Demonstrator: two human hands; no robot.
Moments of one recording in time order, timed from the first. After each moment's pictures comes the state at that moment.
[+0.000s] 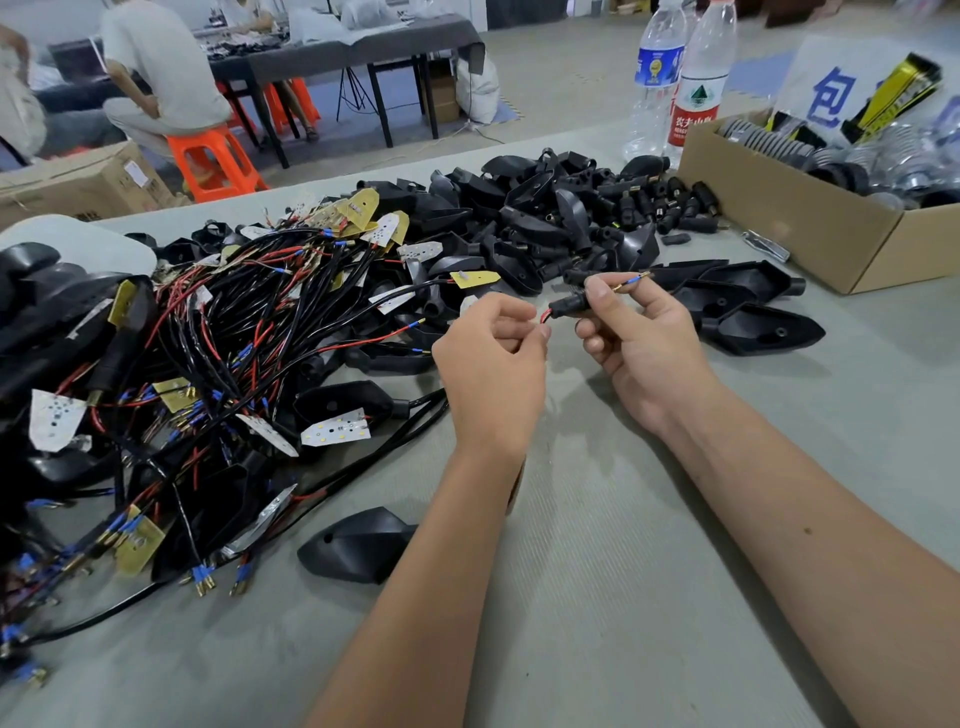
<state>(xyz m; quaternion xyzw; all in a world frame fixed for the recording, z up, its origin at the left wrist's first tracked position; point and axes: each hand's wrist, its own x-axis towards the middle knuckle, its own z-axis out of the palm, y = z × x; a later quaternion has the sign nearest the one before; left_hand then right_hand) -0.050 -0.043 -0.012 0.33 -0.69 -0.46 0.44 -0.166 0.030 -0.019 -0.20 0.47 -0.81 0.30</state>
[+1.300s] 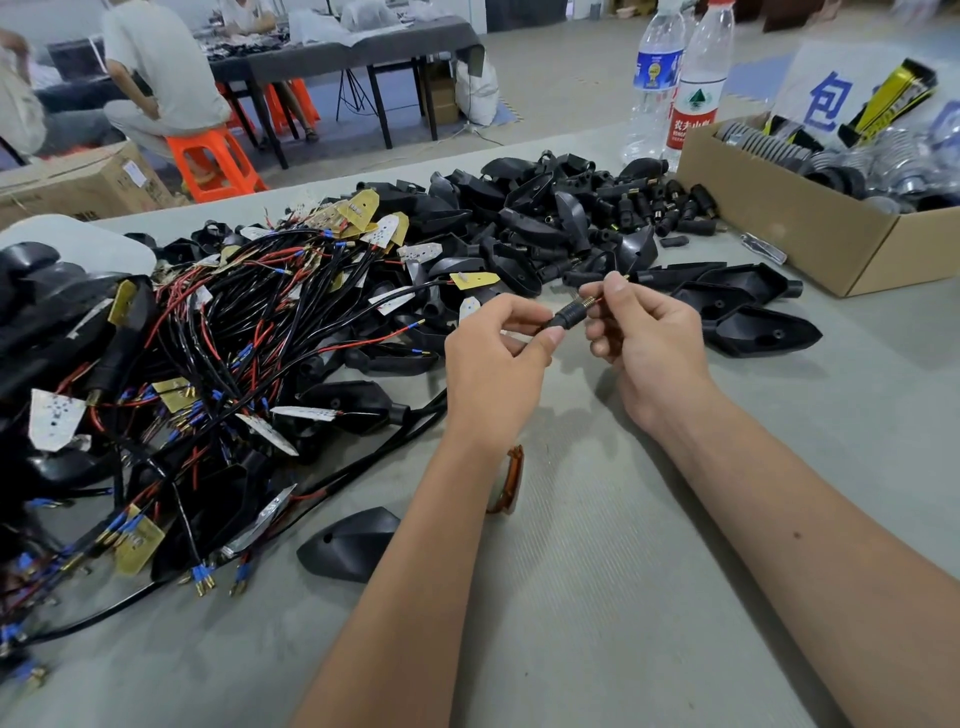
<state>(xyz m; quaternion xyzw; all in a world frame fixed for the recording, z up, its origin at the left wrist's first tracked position) -0.046 -0.049 -0.007 0.29 -0.75 -0.48 0.37 -0.169 0.027 -0.023 -0.19 0.53 -0.80 0.23</state>
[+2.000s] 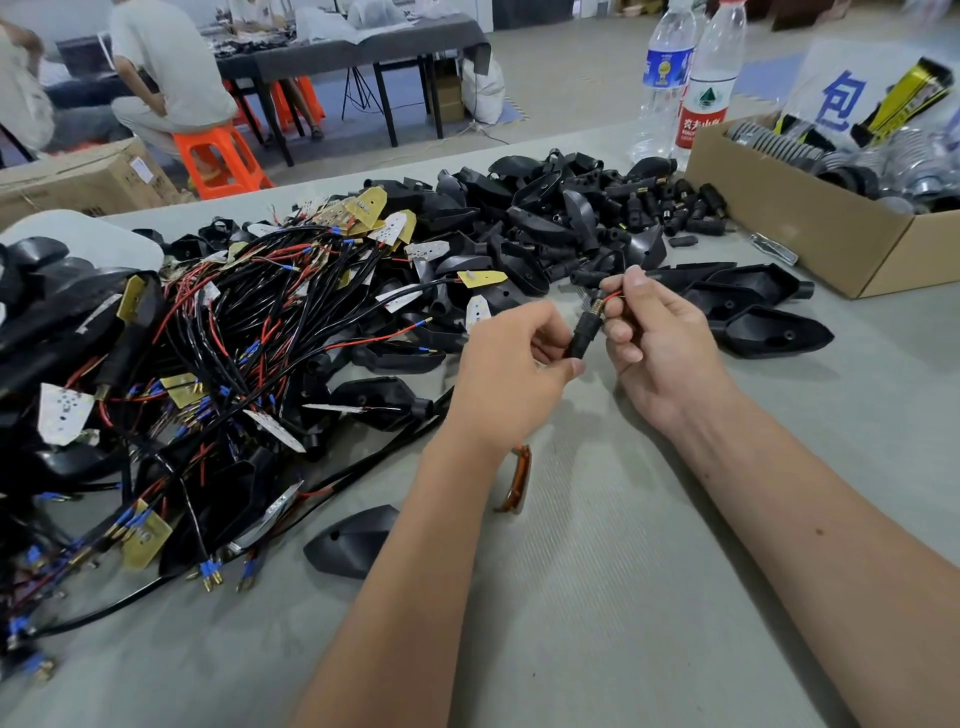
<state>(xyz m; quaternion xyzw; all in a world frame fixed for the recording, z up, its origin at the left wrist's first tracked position) -0.042 -0.054 -0.003 0.24 -0.84 -0.40 0.27 -0.171 0.030 -0.016 -0.15 0.43 -0.84 0.31</state>
